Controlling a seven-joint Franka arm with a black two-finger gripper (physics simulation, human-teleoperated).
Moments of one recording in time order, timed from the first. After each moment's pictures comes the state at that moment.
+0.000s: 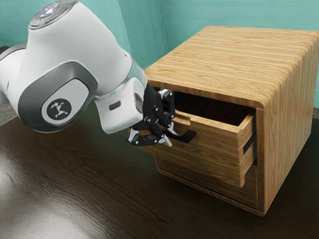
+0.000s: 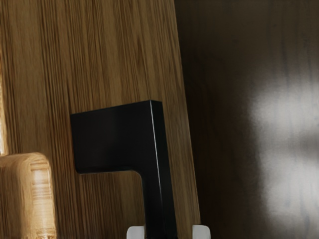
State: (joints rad) arm -0.25 -0.30 -0.02 -1.92 0.05 2.05 1.40
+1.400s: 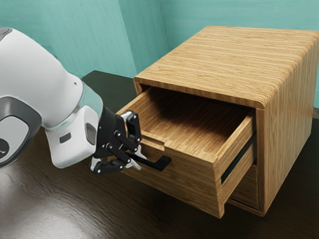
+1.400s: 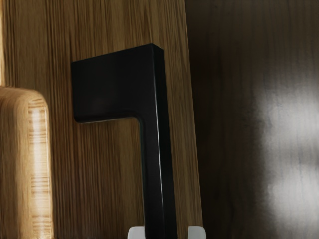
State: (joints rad) arm -0.25 -0.57 -0.03 -2.17 0.04 2.05 1.35
